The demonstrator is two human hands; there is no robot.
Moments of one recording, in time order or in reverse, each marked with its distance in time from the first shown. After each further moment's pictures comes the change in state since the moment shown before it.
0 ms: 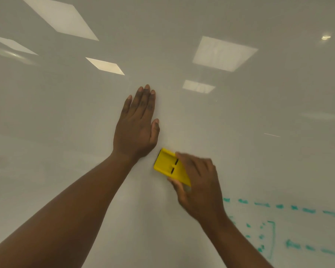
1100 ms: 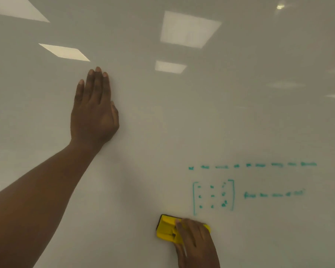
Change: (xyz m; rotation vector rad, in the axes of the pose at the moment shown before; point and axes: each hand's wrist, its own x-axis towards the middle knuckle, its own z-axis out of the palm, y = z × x) left_hand -0.003 0.015 -0.004 0.100 -0.018 0.010; right_hand -0.238 0.018 -0.006 -0.267 -0.088 0.063
